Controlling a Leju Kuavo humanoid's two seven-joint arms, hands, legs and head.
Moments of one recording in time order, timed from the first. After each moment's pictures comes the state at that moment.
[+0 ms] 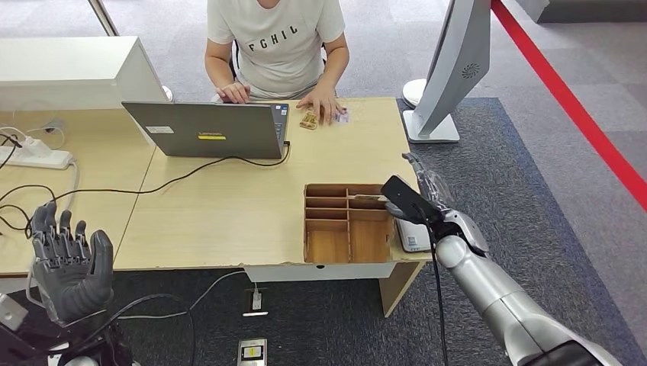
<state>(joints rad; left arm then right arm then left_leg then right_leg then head) 0.05 0.23 -0.35 -1.89 0.27 0.69 -0.57 -0.64 -0.28 0.62 -0.90 0.33 -0.23 -0.05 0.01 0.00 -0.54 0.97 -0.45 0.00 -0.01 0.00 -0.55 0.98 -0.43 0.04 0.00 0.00</state>
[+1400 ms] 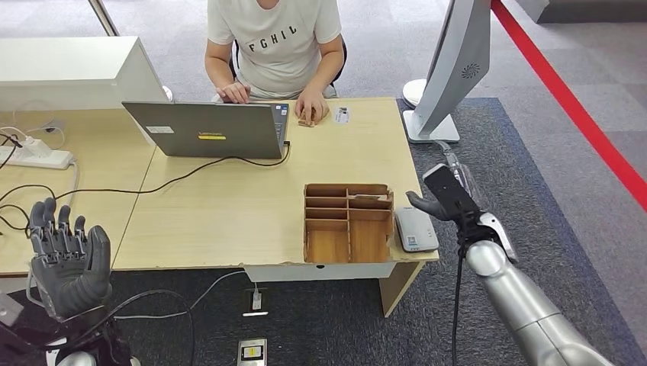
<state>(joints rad) 0.03 0.25 -0.36 -1.89 0.30 0.69 -0.58 -0.50 -0.39 0.49 -1.21 0.15 -0.22 -0.05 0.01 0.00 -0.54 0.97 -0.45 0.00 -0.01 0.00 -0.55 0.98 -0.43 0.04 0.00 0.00</state>
